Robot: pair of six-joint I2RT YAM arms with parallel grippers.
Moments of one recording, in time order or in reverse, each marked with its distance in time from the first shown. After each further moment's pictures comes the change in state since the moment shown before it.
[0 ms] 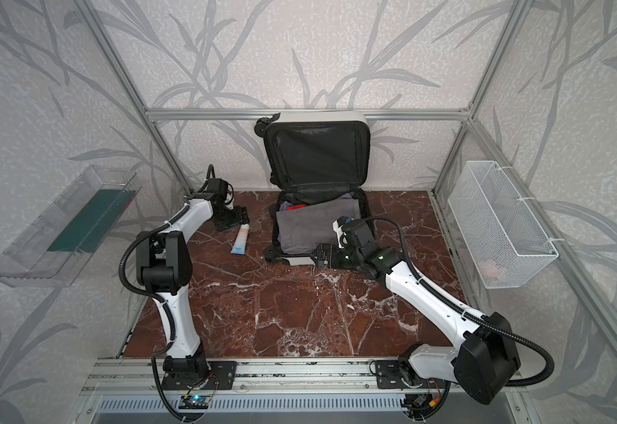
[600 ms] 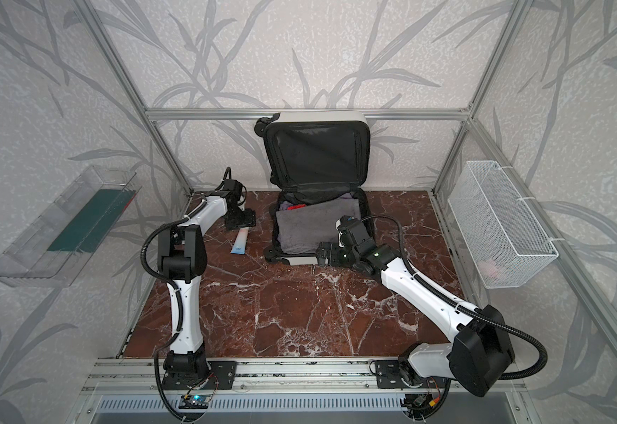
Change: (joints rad) left arm -0.054 0.207 0.194 -0.077 -0.085 0.067; right arm 0.010 0.031 0.020 -0.031 0.120 0.003
